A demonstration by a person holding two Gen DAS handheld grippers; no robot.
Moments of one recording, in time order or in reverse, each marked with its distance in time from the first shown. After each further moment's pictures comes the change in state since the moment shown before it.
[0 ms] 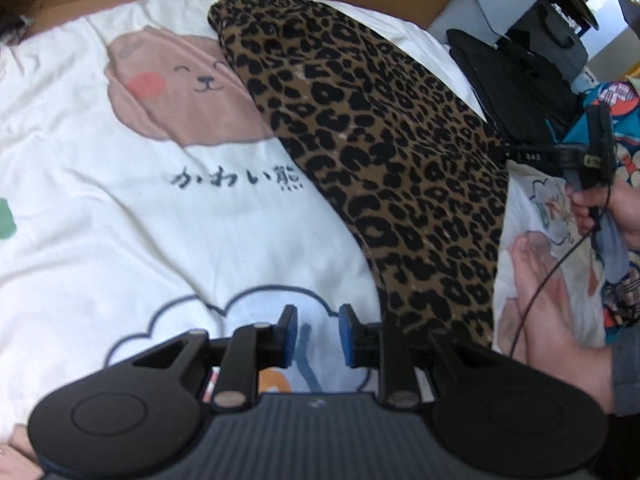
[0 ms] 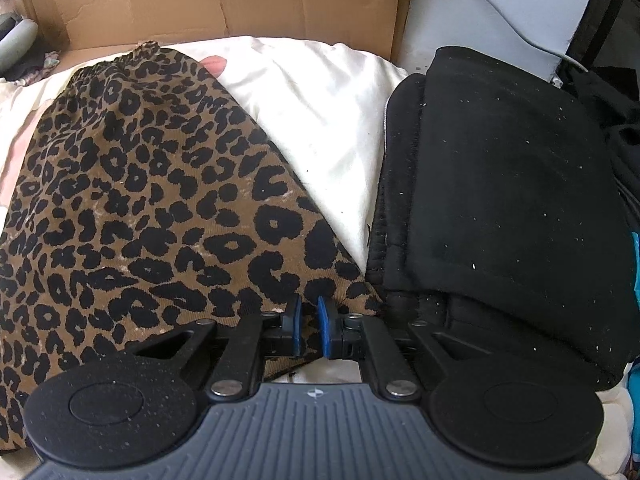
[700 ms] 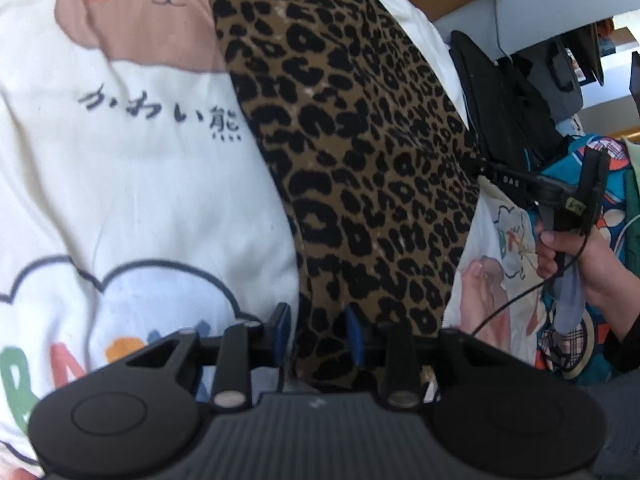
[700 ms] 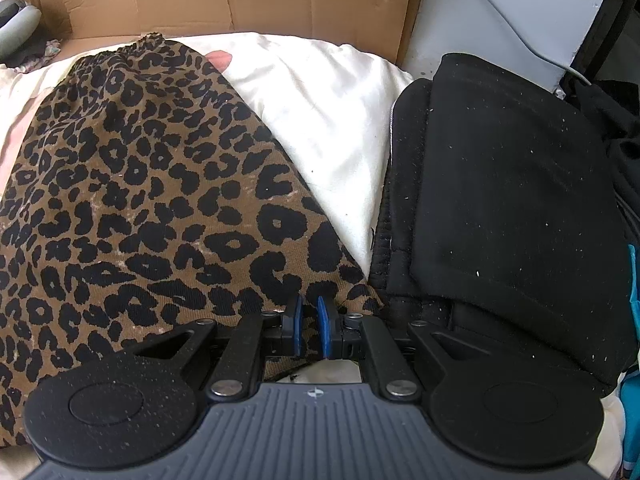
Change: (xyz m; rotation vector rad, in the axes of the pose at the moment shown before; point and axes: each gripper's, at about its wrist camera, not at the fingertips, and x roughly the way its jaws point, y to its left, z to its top) left arm 0.053 -0.007 0.001 -0.205 0.091 -0.223; right arm 0.003 0.007 0.000 -0.034 -0.004 -0.023
